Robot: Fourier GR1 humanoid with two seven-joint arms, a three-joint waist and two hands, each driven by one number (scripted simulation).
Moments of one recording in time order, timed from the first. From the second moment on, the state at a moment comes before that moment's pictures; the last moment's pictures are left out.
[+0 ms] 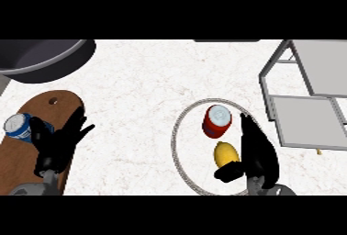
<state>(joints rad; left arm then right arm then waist) -0.04 0.31 -0.07 -1.37 0.30 0.11 0.24 -0.11 -0.14 0.45 -1.73 0.82 0.03 1.08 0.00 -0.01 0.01</state>
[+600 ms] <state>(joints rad) -0.04 0.28 -0.04 -1.37 0.25 0.08 0.23 -0.13 -0.04 0.39 -1.57 0.89 -0.04 0.97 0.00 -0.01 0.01</state>
